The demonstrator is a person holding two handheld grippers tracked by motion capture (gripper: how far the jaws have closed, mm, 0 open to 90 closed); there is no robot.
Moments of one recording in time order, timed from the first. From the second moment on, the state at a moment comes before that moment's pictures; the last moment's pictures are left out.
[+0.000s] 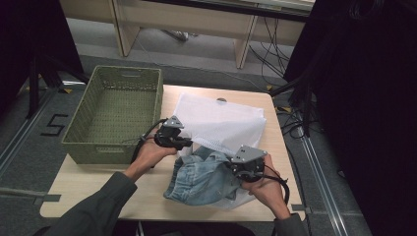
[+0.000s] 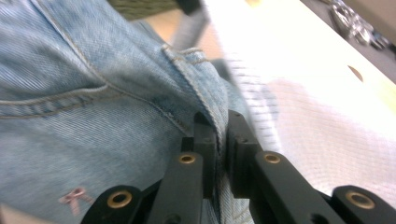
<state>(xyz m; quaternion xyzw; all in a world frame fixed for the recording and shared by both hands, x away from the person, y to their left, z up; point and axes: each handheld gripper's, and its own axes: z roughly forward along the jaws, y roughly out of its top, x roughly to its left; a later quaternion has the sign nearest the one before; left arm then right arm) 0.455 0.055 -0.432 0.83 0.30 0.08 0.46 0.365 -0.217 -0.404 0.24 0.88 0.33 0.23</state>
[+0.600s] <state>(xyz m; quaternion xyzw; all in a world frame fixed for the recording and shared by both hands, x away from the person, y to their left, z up) 0.457 0.055 -0.432 0.83 0.31 0.08 0.46 0.385 -0.234 -0.425 0.31 0.88 0.33 0.17</state>
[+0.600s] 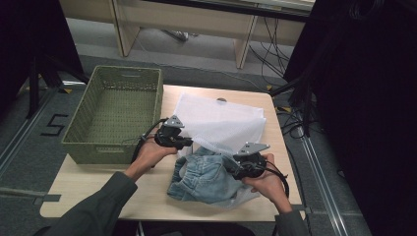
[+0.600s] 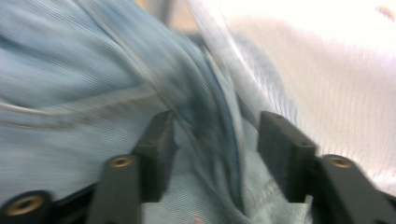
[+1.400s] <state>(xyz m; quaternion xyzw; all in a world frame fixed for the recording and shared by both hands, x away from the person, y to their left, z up) 0.457 0.056 -0.432 0.83 0.30 0.09 0.45 0.343 -0.134 -0.449 0.19 0.92 0.29 0.19</state>
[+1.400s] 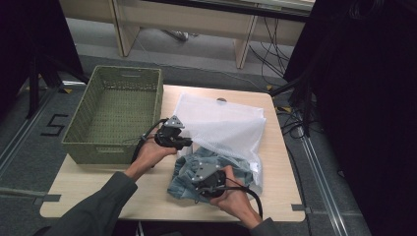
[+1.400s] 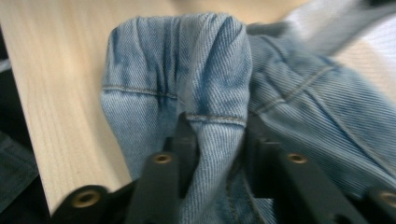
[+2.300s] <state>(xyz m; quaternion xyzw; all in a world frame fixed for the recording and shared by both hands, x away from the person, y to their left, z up) 0.458 0.057 -0.430 0.83 0.31 0.09 0.46 0.398 -0.212 -0.427 0.34 0.88 0.30 0.17</state>
